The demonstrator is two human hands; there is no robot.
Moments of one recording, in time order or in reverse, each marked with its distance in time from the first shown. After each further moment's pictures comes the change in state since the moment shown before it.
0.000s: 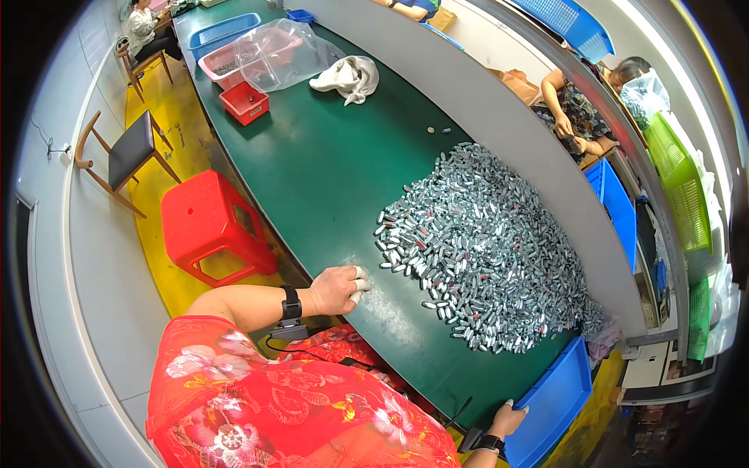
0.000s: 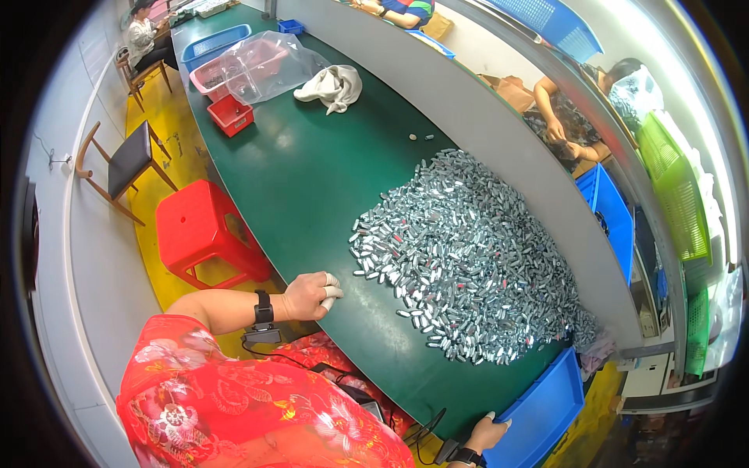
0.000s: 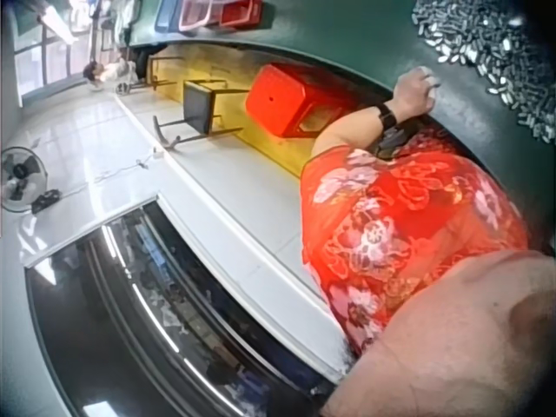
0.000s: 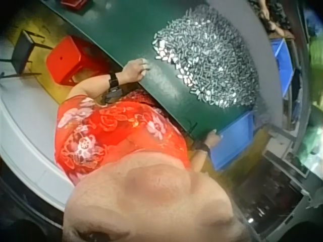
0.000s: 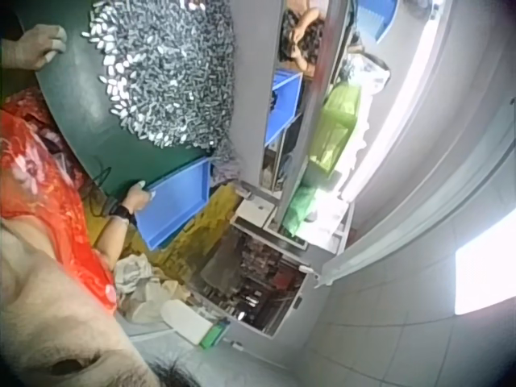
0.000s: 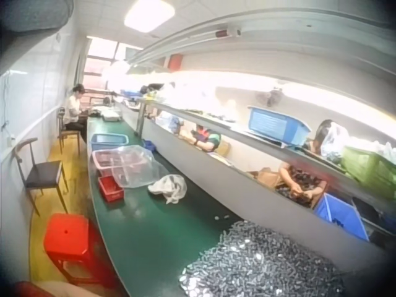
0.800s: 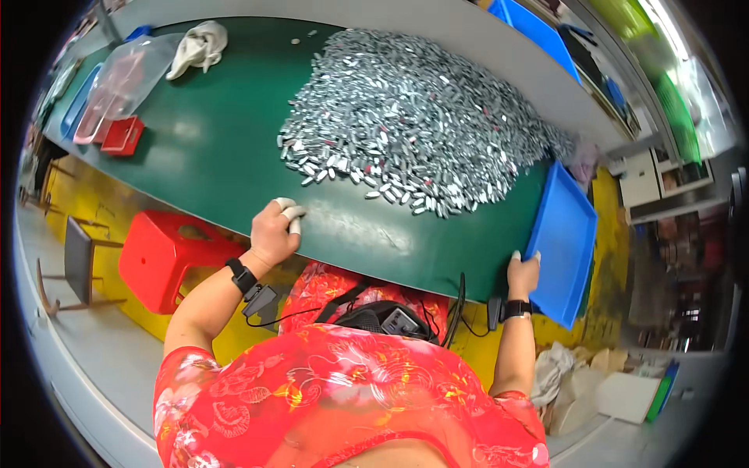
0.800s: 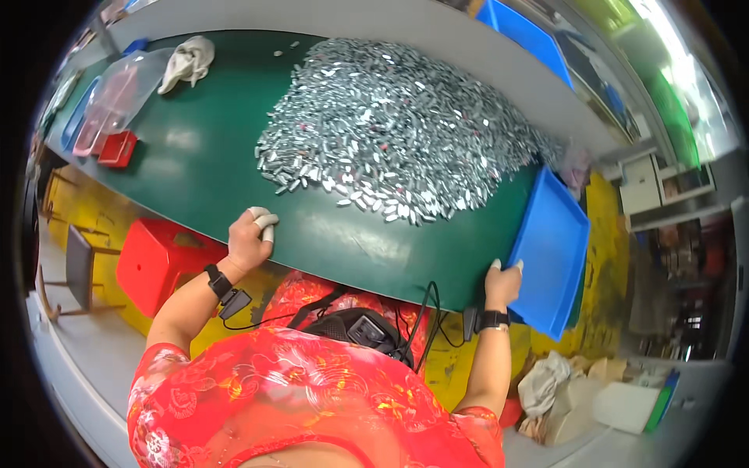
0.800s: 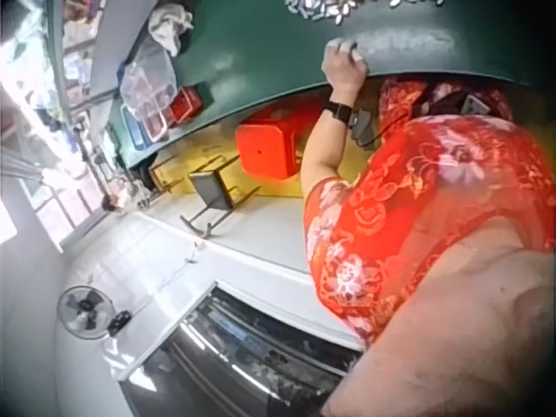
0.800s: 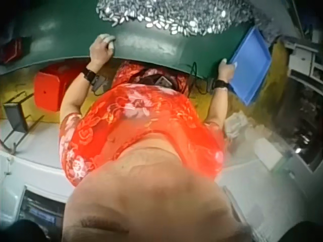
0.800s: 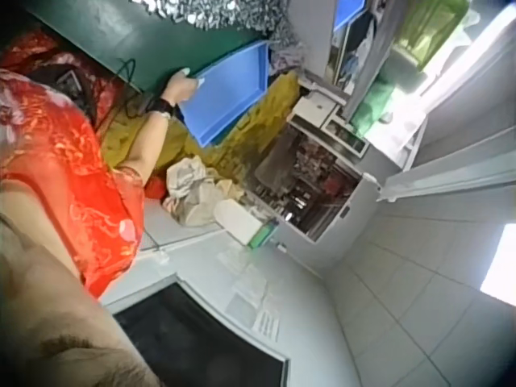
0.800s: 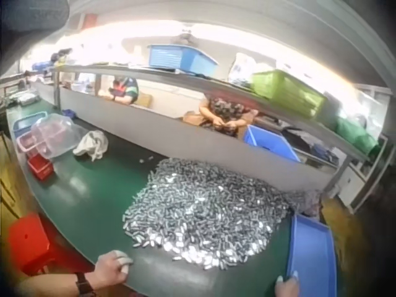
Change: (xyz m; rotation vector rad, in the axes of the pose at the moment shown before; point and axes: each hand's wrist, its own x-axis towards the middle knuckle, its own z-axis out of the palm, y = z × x) left_hand 0.014 0.011 0.002 -0.039 0.061 0.020; right_hand 0.009 -0.002 0.001 -0.002 0.000 0.043
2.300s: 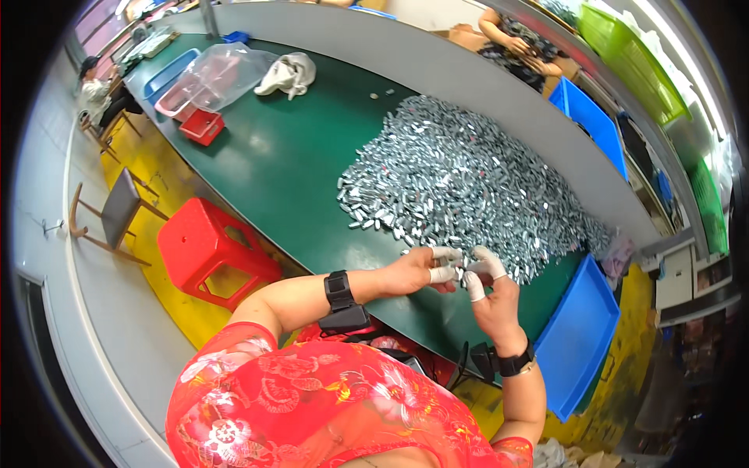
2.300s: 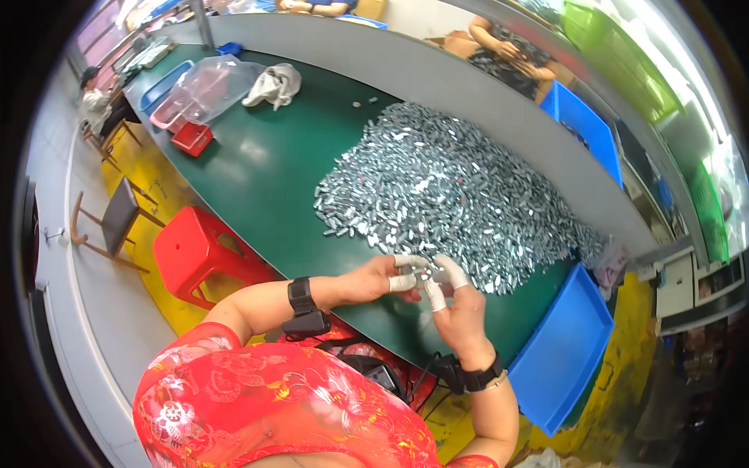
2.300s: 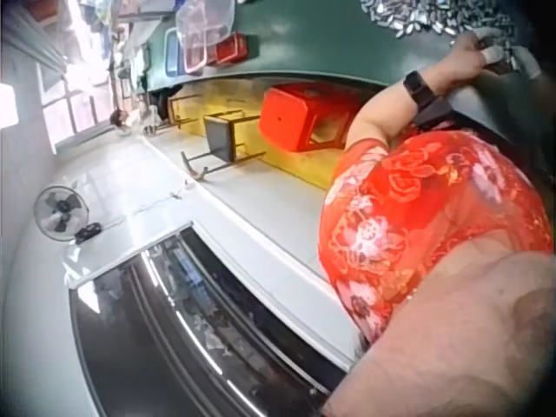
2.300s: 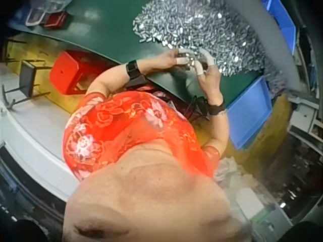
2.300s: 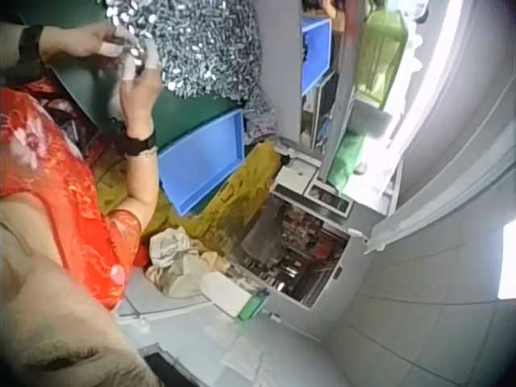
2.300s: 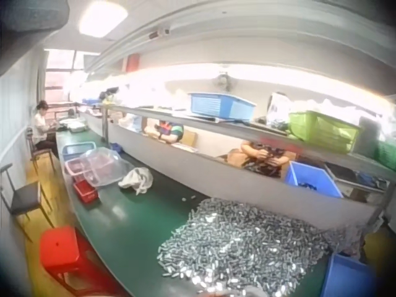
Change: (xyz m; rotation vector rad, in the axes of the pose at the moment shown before) left_hand 0.085 0.124 0.058 -1.427 -0.691 -0.514; right_hand -0.078 -0.153 -0.078 0.860 -0.448 -1.215
